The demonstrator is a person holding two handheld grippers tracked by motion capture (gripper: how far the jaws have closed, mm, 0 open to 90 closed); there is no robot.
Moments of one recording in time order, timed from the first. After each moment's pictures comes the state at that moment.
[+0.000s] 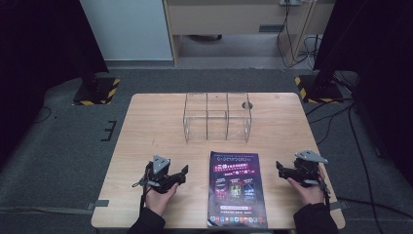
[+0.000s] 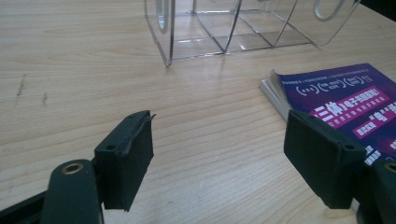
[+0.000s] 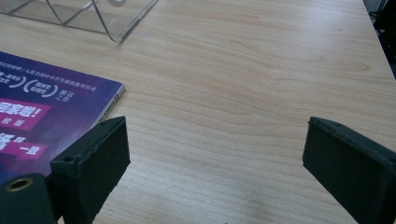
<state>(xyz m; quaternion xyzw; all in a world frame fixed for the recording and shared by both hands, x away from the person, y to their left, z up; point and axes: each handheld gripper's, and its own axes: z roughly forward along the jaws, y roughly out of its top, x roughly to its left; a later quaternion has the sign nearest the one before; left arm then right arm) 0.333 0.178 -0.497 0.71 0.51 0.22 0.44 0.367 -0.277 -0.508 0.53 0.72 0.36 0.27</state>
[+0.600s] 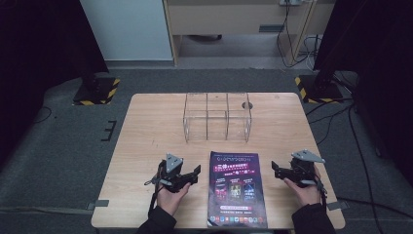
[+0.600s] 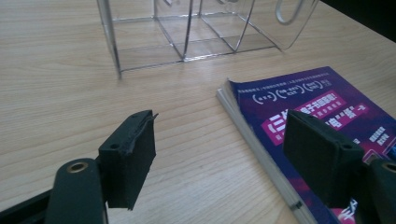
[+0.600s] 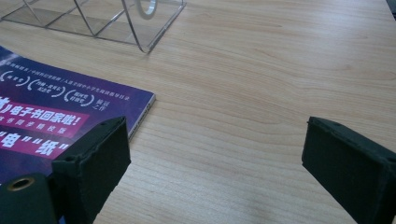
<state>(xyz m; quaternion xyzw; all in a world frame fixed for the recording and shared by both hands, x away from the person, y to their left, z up) 0.335 0.143 -0.490 0.72 0.49 0.20 0.45 0.363 -0.263 -0.501 0.53 0.72 0.38 0.26</state>
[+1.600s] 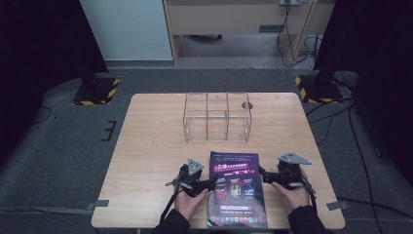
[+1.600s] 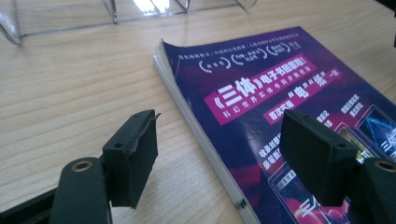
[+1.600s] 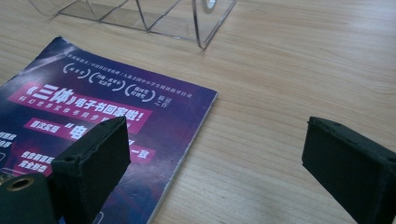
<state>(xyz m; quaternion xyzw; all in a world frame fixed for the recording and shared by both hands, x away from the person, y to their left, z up) 0.337 0.092 -0.518 0.76 0.47 0.15 0.42 0.358 -0.227 -0.508 0.50 0.74 0.40 0.22</state>
